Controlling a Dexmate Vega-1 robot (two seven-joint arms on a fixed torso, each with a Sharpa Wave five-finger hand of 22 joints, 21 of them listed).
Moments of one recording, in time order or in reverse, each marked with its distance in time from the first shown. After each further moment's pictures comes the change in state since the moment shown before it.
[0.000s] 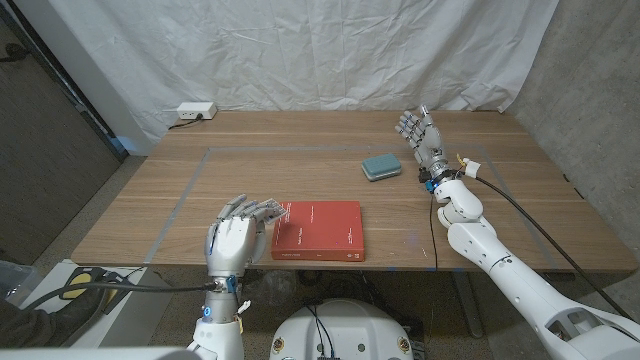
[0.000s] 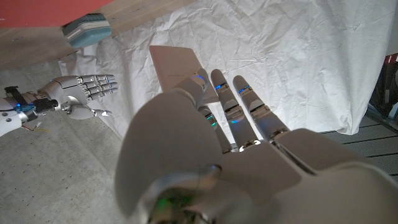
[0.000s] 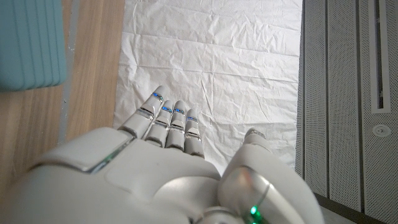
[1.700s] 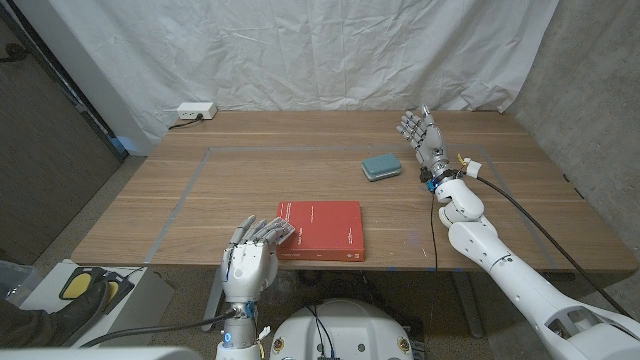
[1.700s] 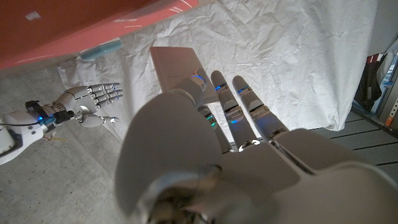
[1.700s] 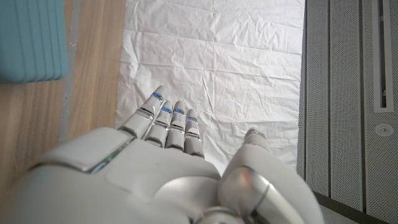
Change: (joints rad) left arm 0.057 -0.321 -0.094 0.228 0.222 -0.184 0.060; left_hand 0.012 0.012 -0.016 -0.008 0.004 -0.018 0.000 0.016 -0.003 -0.022 0.000 0.004 0.001 -0.009 0.002 0.008 -0.003 -0.003 0.003 -0.004 0.000; right arm 0.008 -0.003 0.003 0.011 0.004 -0.002 0.003; right_hand 0.000 0.000 0.000 0.000 0.000 0.000 0.000 0.000 0.000 -0.005 0.006 0.000 0.000 -0.009 -0.002 0.000 0.000 -0.007 -0.007 0.004 0.000
